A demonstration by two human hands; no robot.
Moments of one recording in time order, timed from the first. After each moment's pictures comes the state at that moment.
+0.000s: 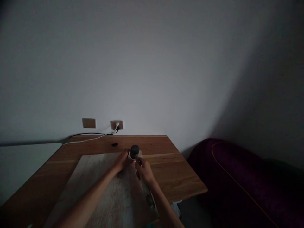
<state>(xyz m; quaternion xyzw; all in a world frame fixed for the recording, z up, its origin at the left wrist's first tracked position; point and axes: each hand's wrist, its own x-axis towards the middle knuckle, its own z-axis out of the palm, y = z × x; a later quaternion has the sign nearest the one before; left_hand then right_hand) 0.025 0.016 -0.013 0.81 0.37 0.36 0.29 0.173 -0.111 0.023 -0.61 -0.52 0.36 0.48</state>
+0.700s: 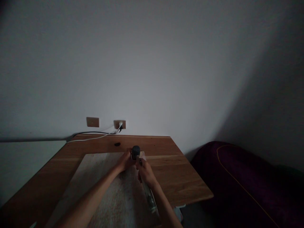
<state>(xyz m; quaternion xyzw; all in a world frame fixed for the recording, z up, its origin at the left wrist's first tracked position) 0.029 0.020 -0.019 0.80 0.38 0.35 0.31 0.165 -0.111 0.026 -0.59 -0.51 0.39 0.48</state>
